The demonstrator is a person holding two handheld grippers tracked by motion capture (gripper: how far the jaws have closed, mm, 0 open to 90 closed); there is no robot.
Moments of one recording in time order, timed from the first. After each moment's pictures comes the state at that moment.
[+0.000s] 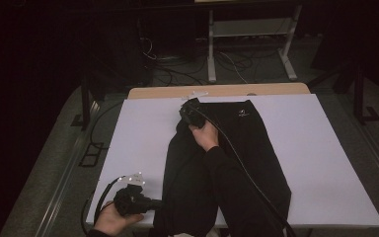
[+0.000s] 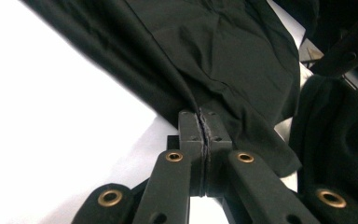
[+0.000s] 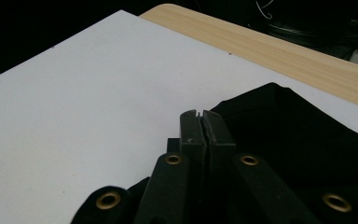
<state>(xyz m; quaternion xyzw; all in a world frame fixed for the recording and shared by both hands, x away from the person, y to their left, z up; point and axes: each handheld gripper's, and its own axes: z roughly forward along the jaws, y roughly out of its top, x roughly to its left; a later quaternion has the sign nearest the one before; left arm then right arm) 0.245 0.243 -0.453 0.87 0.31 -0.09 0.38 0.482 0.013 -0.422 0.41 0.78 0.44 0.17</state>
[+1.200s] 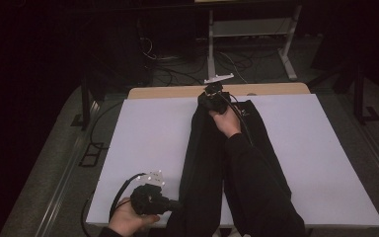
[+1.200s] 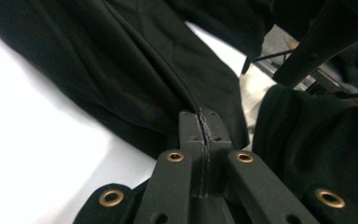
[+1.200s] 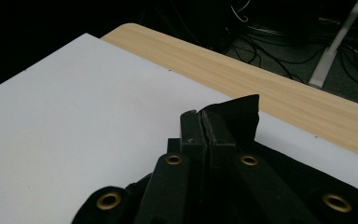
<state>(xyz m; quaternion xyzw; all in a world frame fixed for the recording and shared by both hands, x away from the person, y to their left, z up) 0.239 0.188 -0.422 0.88 0.25 -0.10 0.40 0.499 -0.057 -0.379 0.44 0.77 0.43 0.18</state>
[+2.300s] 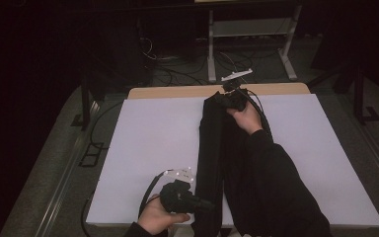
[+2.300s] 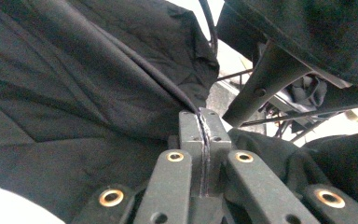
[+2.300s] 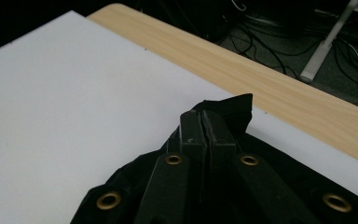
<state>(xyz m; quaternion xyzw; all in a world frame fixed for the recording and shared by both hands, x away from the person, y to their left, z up) 0.240 0.114 -0.412 0.86 0.21 -0.16 0.44 0.499 -0.113 -0.370 0.42 0.78 0.42 0.17</state>
